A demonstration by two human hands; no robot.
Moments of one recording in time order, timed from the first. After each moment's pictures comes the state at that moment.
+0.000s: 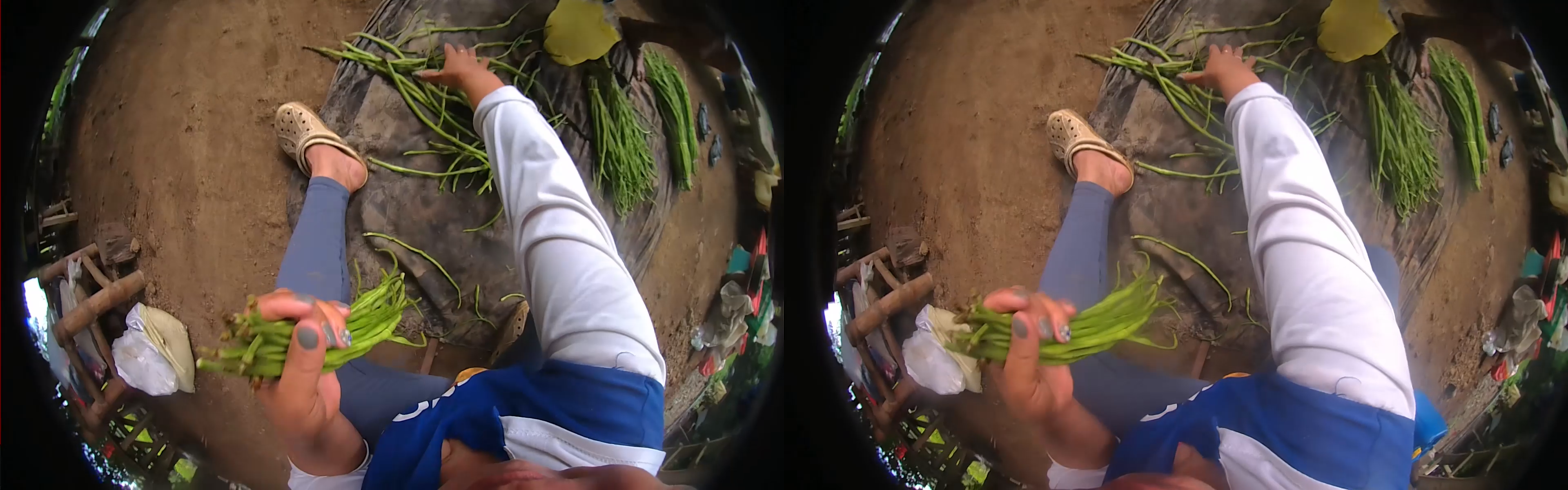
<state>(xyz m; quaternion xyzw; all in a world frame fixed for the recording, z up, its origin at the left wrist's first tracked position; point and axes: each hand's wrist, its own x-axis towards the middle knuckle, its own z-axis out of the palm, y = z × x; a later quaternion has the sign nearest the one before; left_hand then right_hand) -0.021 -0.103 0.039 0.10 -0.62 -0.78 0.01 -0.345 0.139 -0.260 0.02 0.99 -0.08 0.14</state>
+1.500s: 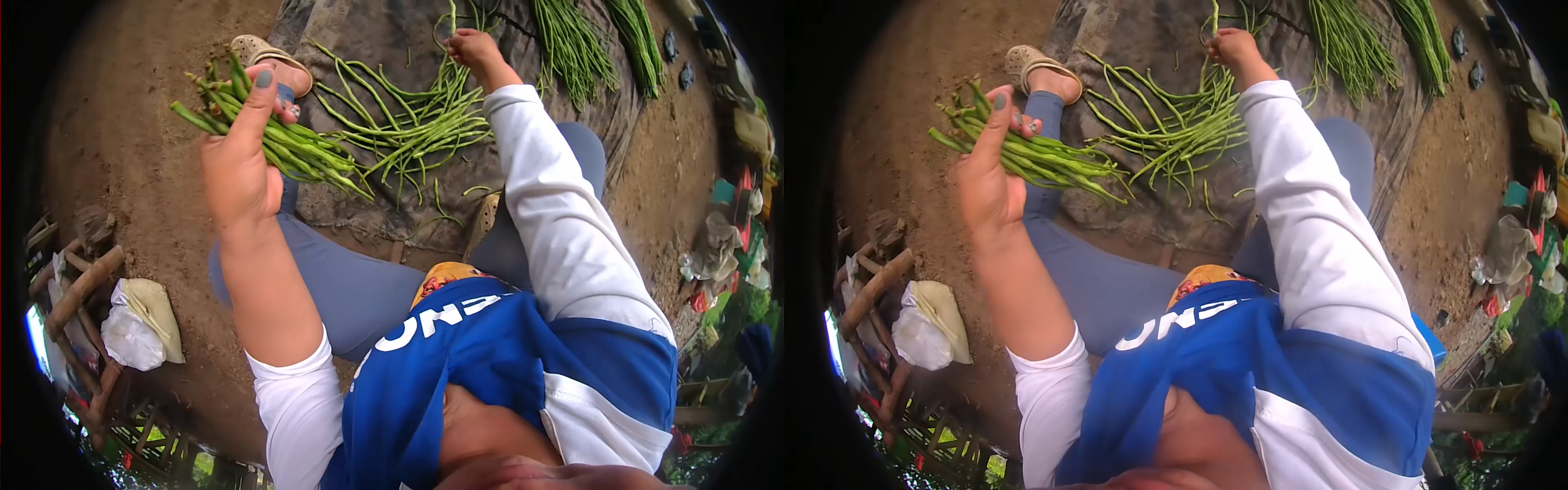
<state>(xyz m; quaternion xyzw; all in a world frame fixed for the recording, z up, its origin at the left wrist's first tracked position) -0.017 -0.083 0.005 0.13 -0.56 -0.82 -0.01 -0.137 0.250 -0.240 0.27 0.72 -0.62 0.14</state>
